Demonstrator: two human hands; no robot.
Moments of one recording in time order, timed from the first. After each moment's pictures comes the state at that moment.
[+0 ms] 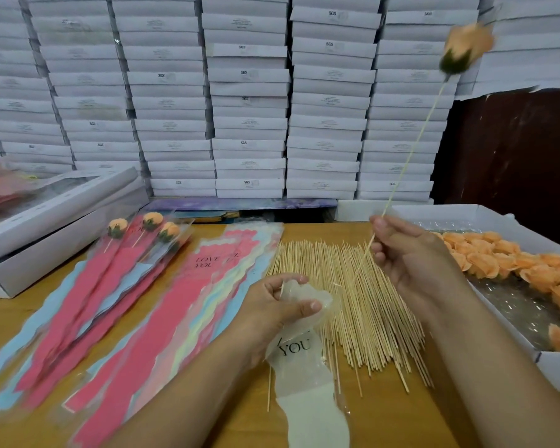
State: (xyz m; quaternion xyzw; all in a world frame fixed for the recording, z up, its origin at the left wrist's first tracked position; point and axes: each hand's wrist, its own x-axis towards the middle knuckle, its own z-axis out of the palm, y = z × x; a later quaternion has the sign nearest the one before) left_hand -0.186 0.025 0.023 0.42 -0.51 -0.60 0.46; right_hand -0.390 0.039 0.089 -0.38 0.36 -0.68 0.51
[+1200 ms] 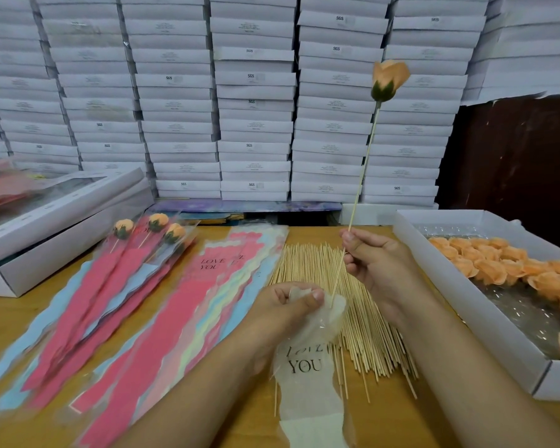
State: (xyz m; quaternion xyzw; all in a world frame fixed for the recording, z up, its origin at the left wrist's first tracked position) left_hand -0.182 0.031 0.029 0.41 -0.53 -0.61 0.42; right_hand -0.358 0.016 0.072 -0.42 0.41 -0.65 0.49
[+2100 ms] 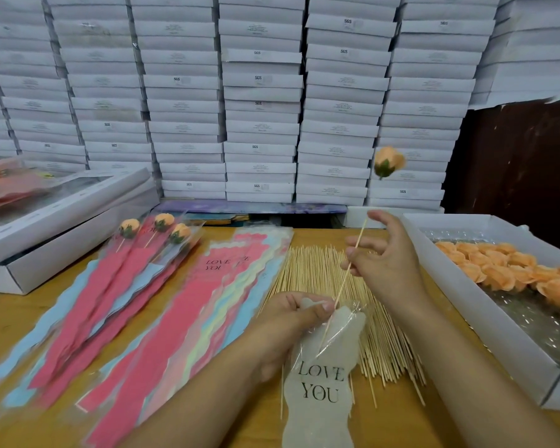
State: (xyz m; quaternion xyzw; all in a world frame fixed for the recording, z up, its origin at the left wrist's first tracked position) left_hand -0.183 0.029 0.021 0.35 -0.52 -0.67 0.40; right_hand -0.356 0.008 0.066 -0.55 0.50 -0.62 0.26
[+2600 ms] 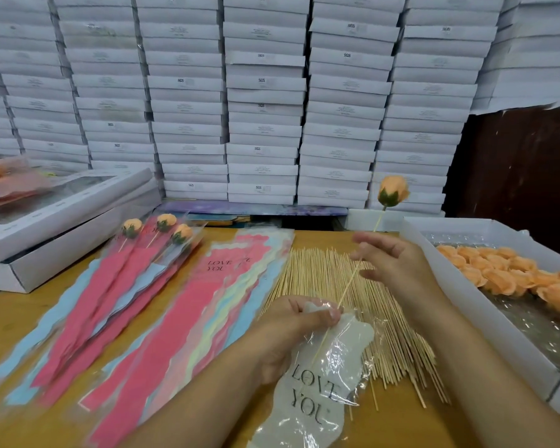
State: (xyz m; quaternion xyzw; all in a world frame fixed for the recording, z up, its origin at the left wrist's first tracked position) left_hand -0.182 0.033 0.025 0.32 -0.51 -0.70 0.38; right_hand -0.368 0.021 0.073 -0.56 0.48 -0.59 0.33
